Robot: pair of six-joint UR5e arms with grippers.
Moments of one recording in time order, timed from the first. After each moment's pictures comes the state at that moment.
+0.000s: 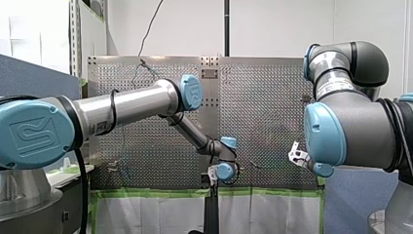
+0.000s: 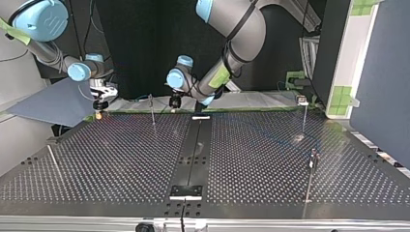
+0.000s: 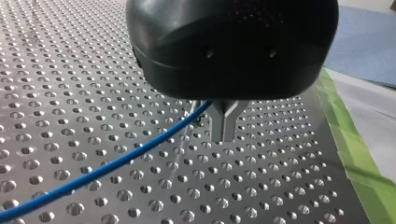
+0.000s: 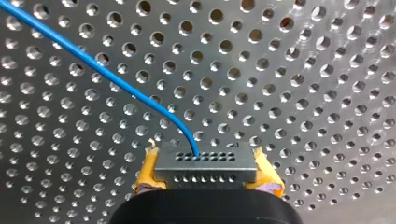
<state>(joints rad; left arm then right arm) -0.67 -2.88 -0.89 -2.70 -1.89 -1.86 1.56 -0.53 1.46 -0.92 1.24 1.92</state>
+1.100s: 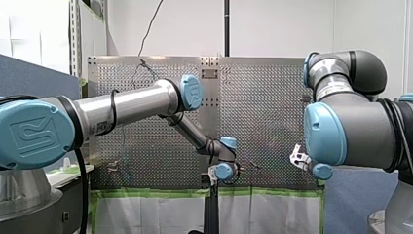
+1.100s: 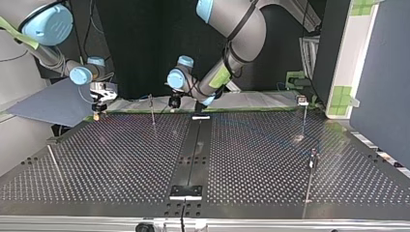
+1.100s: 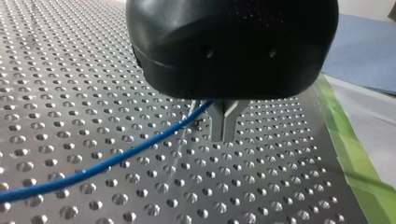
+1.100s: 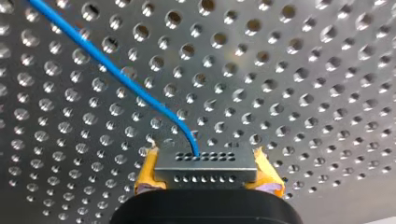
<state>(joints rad) -0.67 -2.88 -0.89 -2.69 -1.86 -1.86 1.56 -0.46 1.37 -0.89 1.32 1.93</state>
